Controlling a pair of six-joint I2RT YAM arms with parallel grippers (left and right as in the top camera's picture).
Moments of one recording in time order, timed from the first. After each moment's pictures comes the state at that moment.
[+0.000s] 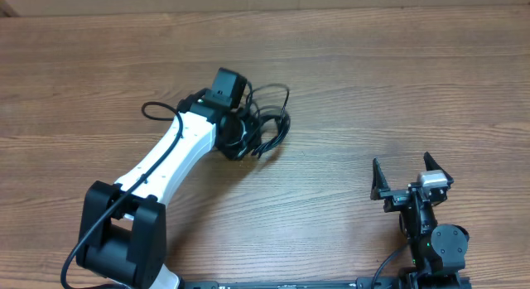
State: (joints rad) left arm -0.39 1.75 1.25 -0.76 0.30 -1.25; right arm 0.07 0.01 0.02 -0.04 -0.04 -0.04
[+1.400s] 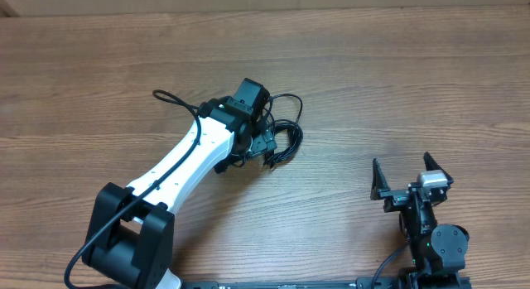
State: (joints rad) left arm -0.49 1.75 1.26 -0.92 -0.01 -0.90; right arm 0.07 0.01 0.02 -0.03 -0.05 -0.03
